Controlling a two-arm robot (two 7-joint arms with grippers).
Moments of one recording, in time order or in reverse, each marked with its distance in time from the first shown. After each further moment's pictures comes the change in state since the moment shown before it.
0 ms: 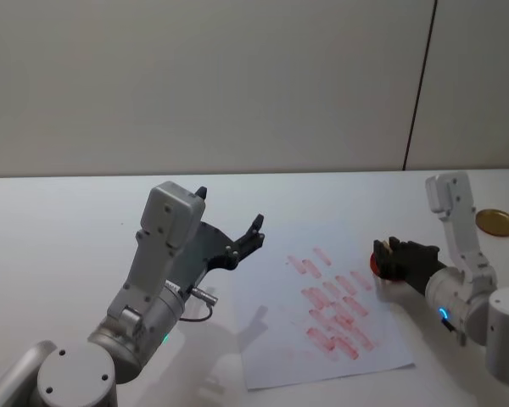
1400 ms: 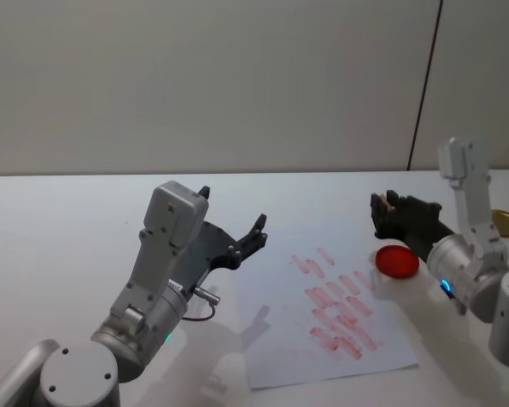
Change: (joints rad) left arm 0.000 0.000 0.000 0.000 0.000 0.000 0.000; right arm -0.018 0.002 0.003 -0.134 -0.011 -0.077 0.003
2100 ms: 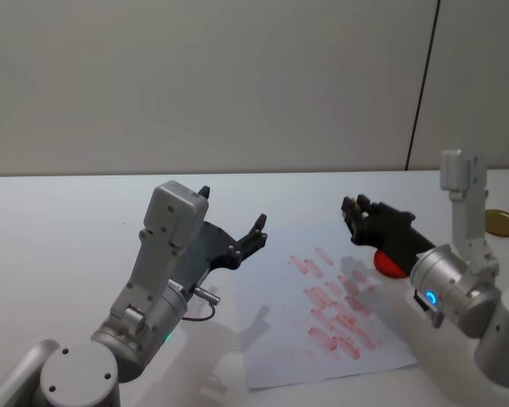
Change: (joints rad) left arm 0.000 0.000 0.000 0.000 0.000 0.000 0.000; right arm -0.021 -0.016 -0.006 0.028 0.167 -0.111 0.122
